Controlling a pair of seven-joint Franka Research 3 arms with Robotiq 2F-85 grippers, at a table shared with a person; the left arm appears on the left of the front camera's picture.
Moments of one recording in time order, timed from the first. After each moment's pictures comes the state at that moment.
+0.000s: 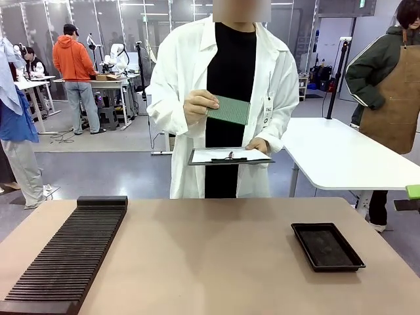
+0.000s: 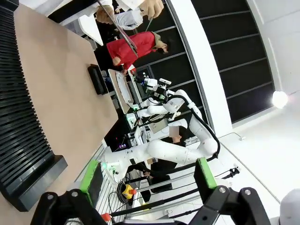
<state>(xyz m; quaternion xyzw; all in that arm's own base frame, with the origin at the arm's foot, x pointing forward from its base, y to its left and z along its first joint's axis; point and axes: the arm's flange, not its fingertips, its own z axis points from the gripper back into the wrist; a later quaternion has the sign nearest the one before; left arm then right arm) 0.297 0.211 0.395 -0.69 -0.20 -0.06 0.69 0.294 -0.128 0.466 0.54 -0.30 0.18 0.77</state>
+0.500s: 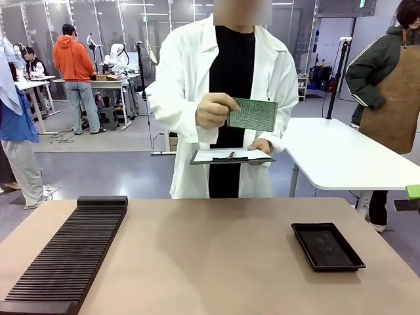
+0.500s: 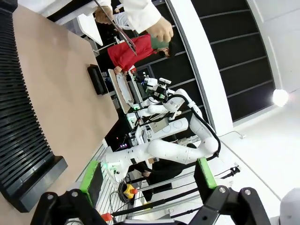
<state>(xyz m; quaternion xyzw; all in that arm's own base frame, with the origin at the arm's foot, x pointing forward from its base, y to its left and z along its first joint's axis) 0.298 0.212 0.401 -0.69 -0.20 -0.07 0.69 0.295 -0.128 0.466 0.54 -0.30 0.18 0.77</state>
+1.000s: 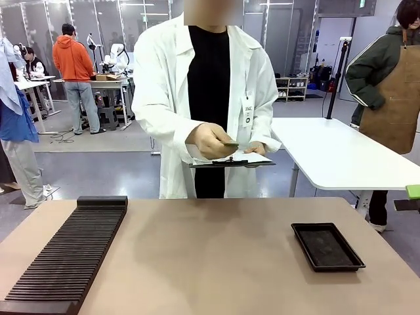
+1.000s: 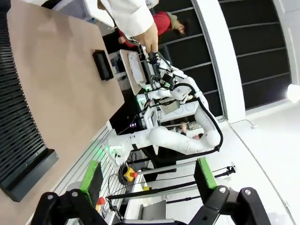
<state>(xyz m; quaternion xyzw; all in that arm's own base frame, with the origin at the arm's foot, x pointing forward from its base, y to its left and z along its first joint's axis) 0.334 0.198 0.492 -0.65 -0.14 -0.09 0.74 0.295 -0.128 0.466 0.54 -0.30 0.18 0.77</state>
